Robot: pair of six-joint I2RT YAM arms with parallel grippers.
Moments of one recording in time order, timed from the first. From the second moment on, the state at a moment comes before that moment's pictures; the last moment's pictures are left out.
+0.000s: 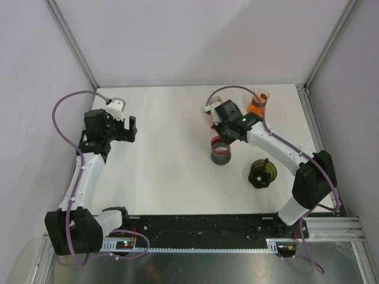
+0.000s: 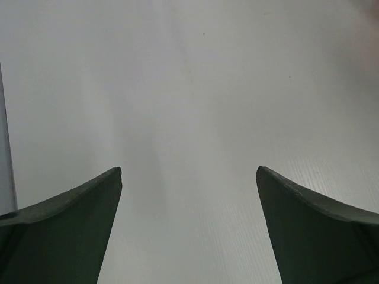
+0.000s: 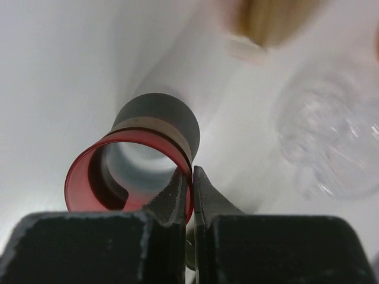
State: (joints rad) left arm 0.09 1.11 0.88 -0.29 0.27 0.23; right arm 0.59 1.62 1.37 -0.74 0.16 -0.06
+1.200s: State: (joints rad) left arm 0.09 1.11 0.89 -0.35 0.23 0.25; right arm 0.96 2.12 1.98 -0.81 -0.14 -0.31
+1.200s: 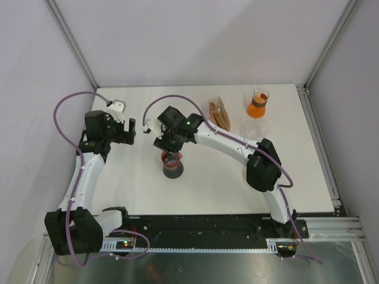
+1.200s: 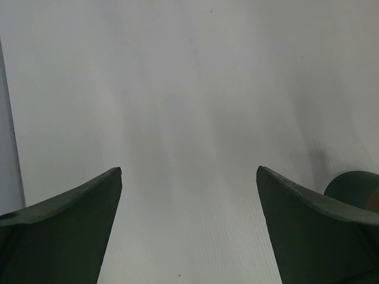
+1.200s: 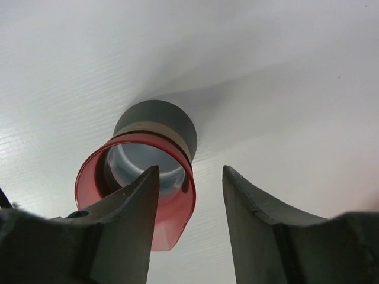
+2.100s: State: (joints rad) left arm 0.09 1.15 0.95 -0.38 0.30 0.27; right arm 0.13 1.09 0.96 -0.76 0.10 0.35
